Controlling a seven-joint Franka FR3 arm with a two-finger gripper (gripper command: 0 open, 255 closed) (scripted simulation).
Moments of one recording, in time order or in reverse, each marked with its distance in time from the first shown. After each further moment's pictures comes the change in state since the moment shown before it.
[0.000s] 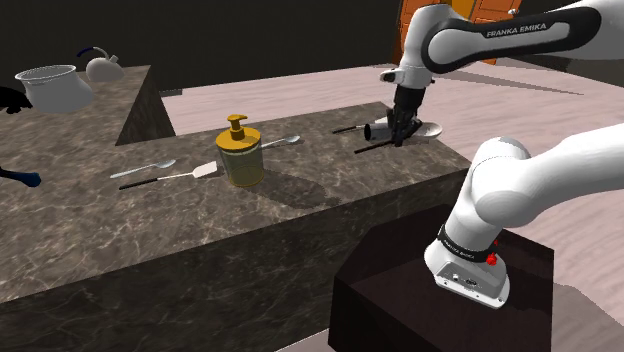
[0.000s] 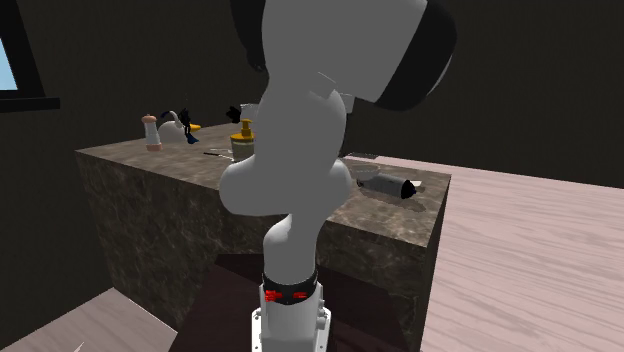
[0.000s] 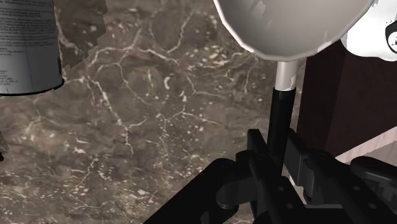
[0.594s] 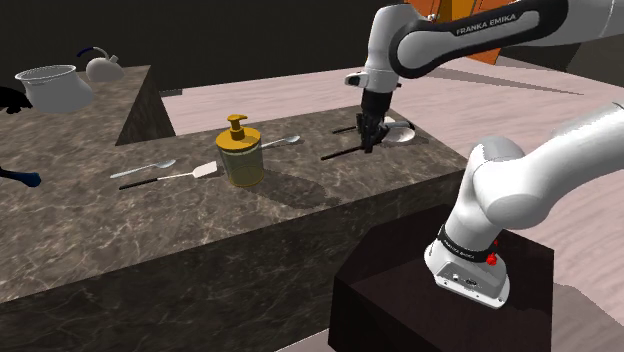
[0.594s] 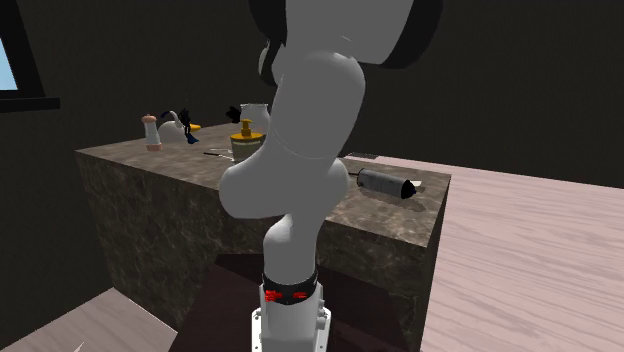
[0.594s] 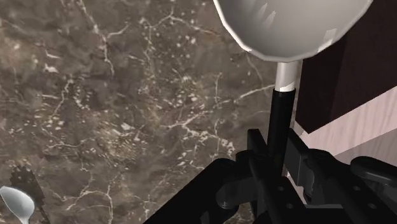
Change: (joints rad) arm 0.169 0.166 0.130 0.053 0.149 0.119 0.175
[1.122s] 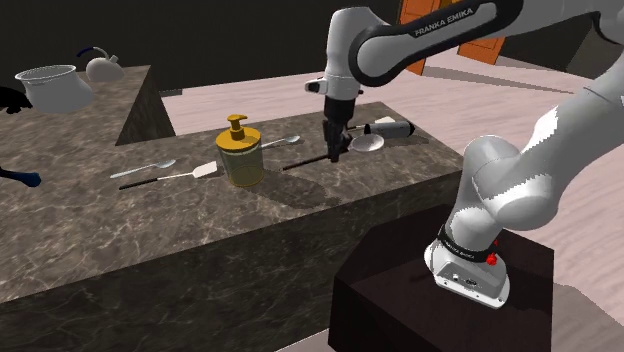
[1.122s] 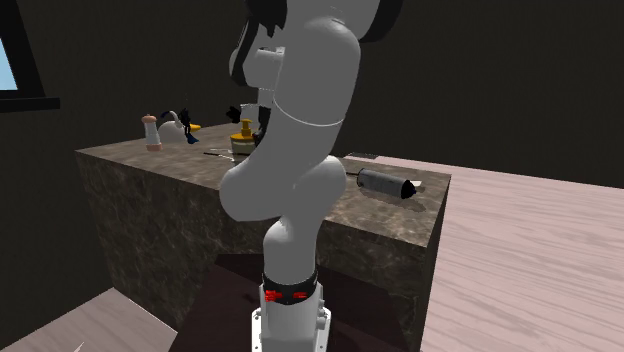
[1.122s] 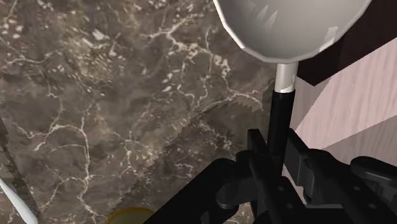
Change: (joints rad) arm 0.149 0.231 0.100 0.128 0.129 0.113 0.137
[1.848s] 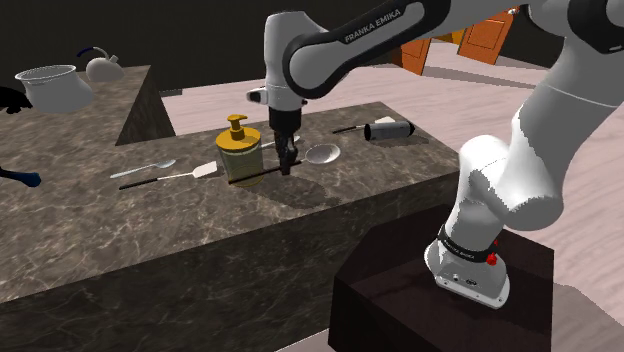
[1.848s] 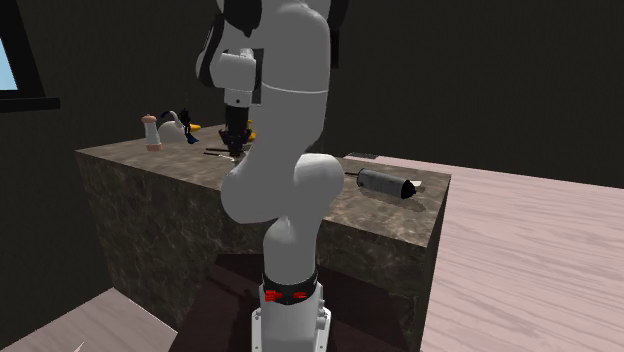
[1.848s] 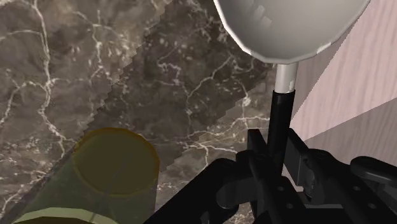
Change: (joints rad) arm 0.123 0.344 0.085 0.289 0.120 0.062 0.115
